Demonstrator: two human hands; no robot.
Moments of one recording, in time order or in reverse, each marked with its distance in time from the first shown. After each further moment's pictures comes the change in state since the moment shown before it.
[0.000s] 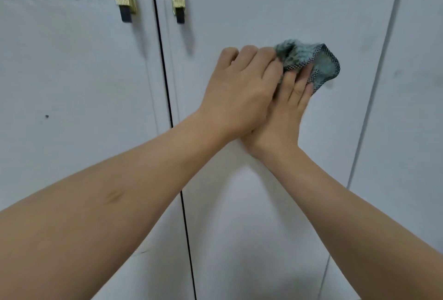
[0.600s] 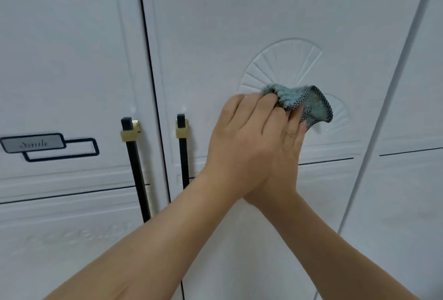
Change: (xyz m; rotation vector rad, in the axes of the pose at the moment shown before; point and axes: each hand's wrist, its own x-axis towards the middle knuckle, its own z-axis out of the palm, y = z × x) left_hand 0.257 -0.121 -0.033 -0.163 0.163 -0.241; right_hand 0.271 -0.065 -0.102 -0.253 -0.087 -0.037
